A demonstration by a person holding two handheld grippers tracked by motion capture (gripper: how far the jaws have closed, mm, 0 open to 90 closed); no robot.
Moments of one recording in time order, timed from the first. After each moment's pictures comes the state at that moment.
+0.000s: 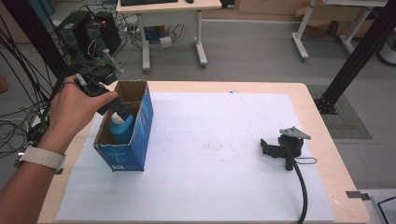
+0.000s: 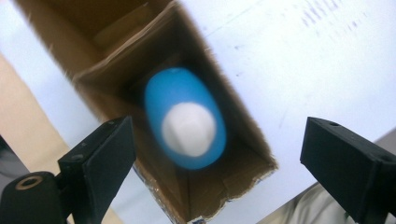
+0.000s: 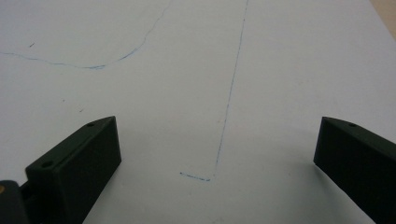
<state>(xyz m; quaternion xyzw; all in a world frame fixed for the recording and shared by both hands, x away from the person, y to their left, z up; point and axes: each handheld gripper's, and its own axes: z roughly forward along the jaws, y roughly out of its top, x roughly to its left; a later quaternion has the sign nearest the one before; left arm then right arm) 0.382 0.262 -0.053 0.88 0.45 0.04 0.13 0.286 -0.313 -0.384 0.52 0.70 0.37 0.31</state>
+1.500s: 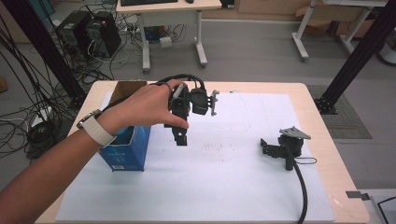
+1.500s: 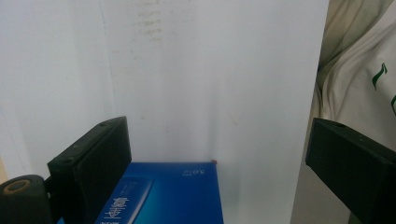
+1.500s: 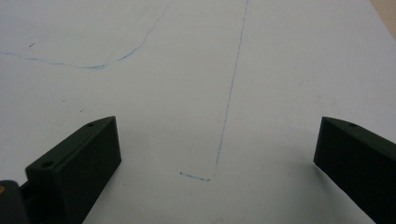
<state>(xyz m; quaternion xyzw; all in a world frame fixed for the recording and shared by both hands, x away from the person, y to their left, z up) 0.394 0.043 -0.062 1.00 0.00 0.00 -0.01 0.286 -0.314 -0.384 0.52 0.70 0.37 0.31</state>
